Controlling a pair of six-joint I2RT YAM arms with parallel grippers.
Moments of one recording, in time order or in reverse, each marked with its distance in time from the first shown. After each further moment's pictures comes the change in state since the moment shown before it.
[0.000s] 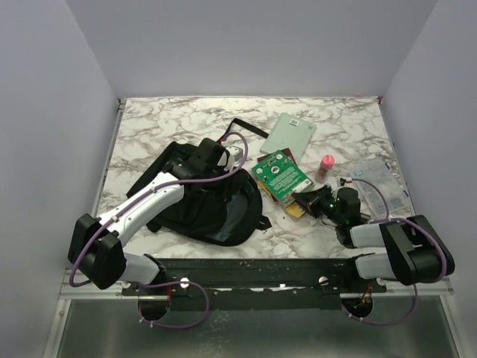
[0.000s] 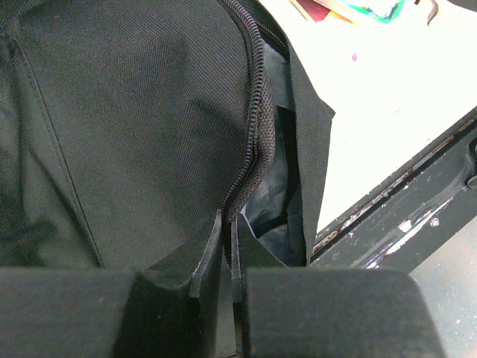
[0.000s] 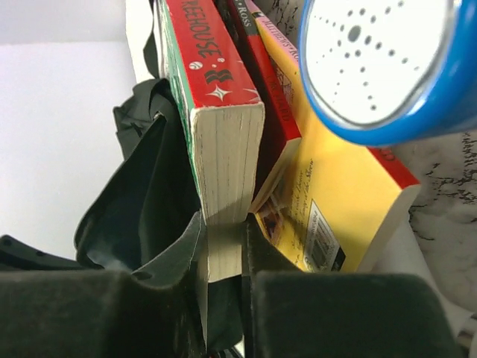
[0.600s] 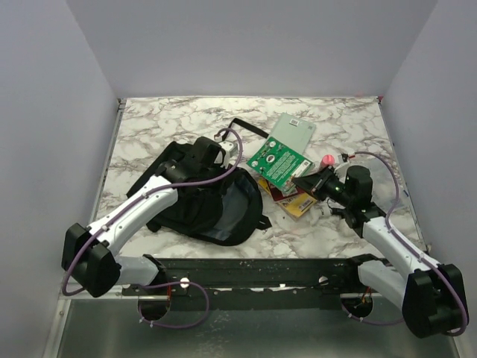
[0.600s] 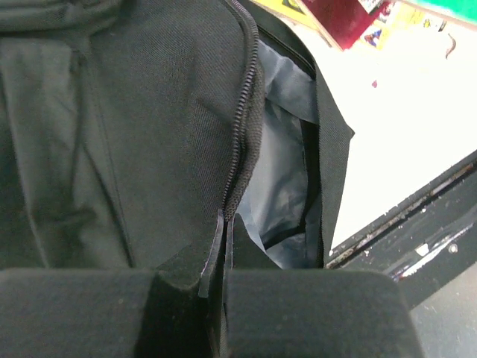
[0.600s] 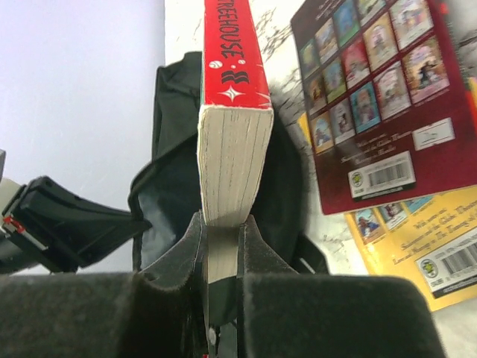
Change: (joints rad) left arm 0.000 -0.045 0.011 -0.008 -0.104 -0.006; right arm 0.000 -0.385 0.273 -0.594 -0.085 -0.218
